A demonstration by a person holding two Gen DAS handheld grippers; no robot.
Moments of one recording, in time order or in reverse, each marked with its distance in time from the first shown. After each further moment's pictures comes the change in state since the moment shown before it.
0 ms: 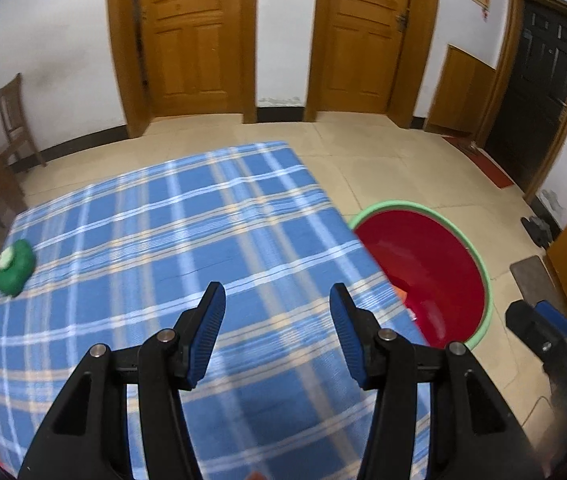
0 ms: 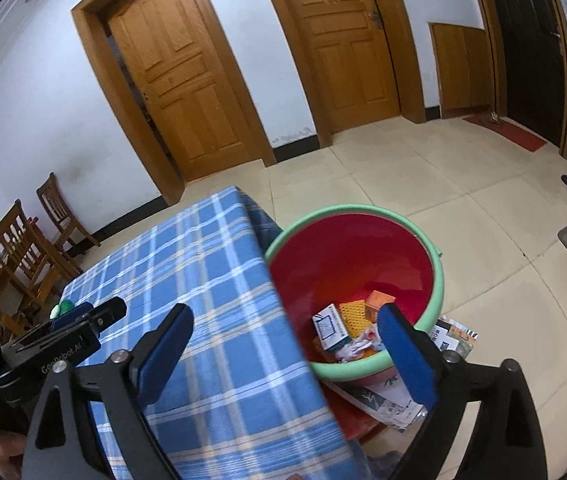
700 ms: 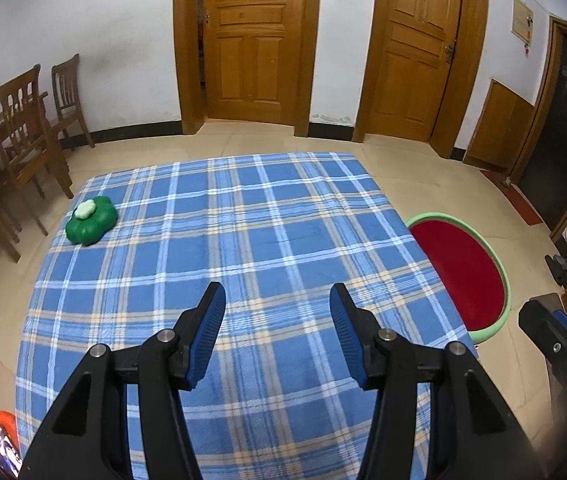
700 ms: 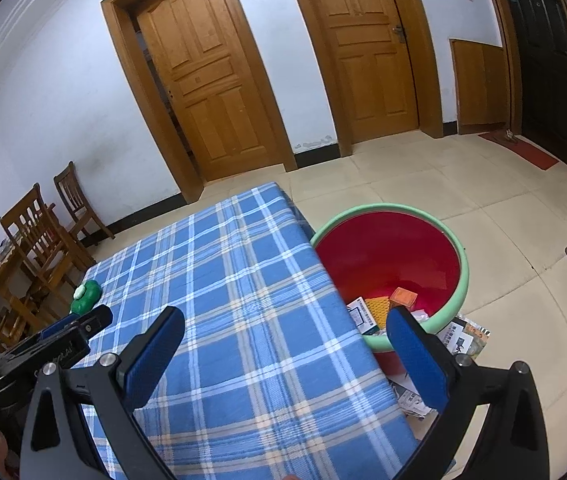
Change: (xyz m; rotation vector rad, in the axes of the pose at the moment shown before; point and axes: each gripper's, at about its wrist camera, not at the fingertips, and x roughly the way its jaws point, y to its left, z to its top) left arm -0.066 0.060 -0.043 -0.131 -0.059 0.117; right arm -0.027 0.051 -0.028 -0.061 -0.025 0.039
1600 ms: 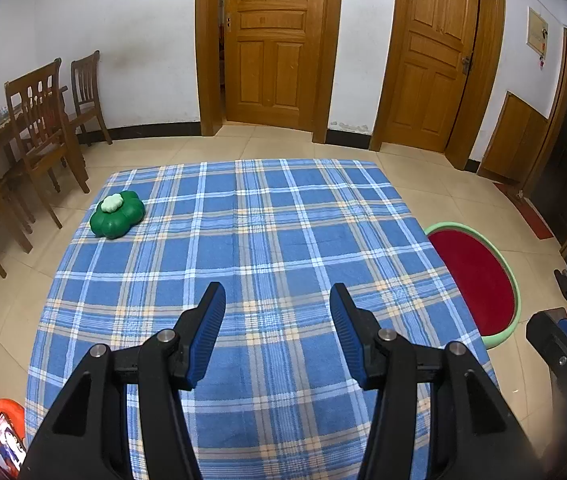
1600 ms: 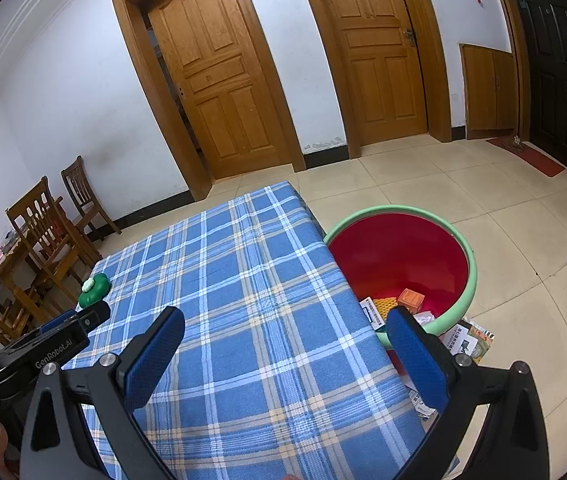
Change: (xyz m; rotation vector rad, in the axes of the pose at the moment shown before) left arm -0.010 0.020 -0.004 -0.040 -0.021 0.045; right arm -0.004 0.013 -0.004 -0.028 -0.001 0.019
